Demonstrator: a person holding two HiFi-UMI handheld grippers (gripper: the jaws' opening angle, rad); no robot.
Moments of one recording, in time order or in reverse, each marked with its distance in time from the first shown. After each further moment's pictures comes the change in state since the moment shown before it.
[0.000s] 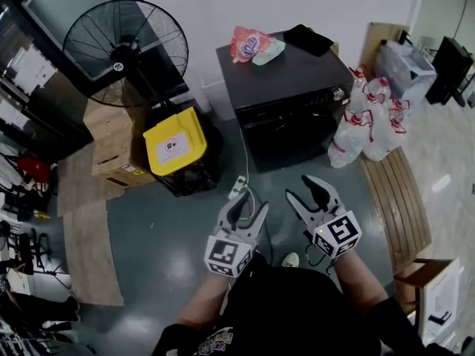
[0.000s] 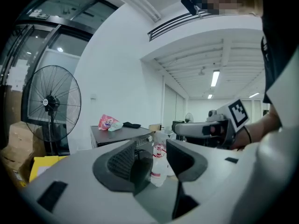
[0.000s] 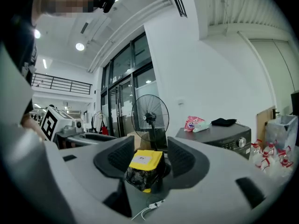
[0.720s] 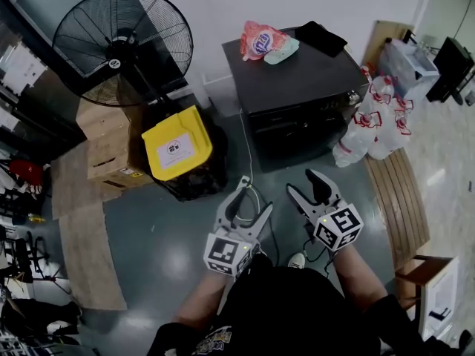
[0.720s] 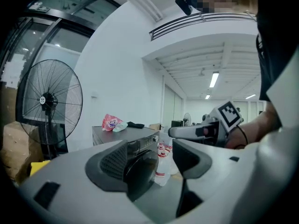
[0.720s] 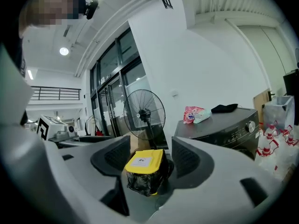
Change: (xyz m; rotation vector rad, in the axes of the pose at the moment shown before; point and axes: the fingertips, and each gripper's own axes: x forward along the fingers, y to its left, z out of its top) left arm 0.013 0.102 0.006 -0.005 0.004 -0.050; right arm 0.108 -0.011 -0.016 0.151 0.041 -0.064
